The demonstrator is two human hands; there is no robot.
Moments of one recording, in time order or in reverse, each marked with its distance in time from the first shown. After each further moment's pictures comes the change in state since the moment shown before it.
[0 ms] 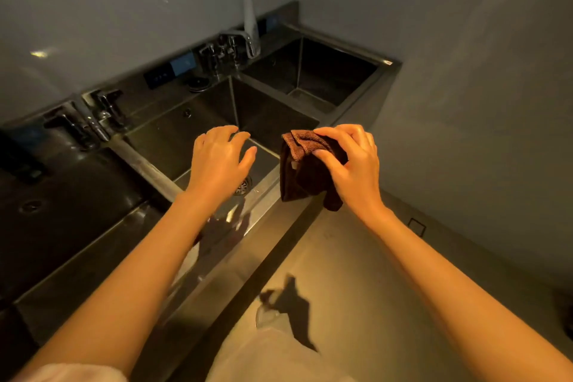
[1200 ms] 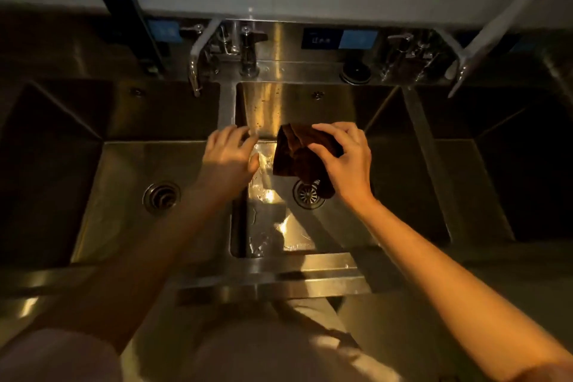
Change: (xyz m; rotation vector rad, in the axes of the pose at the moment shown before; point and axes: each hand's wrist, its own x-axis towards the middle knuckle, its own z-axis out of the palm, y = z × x) left_hand 0.059 -0.145 0.093 0.147 -0.093 -0.717; right_hand 0.200 0.032 0.290 0.363 -0.705 -0.305
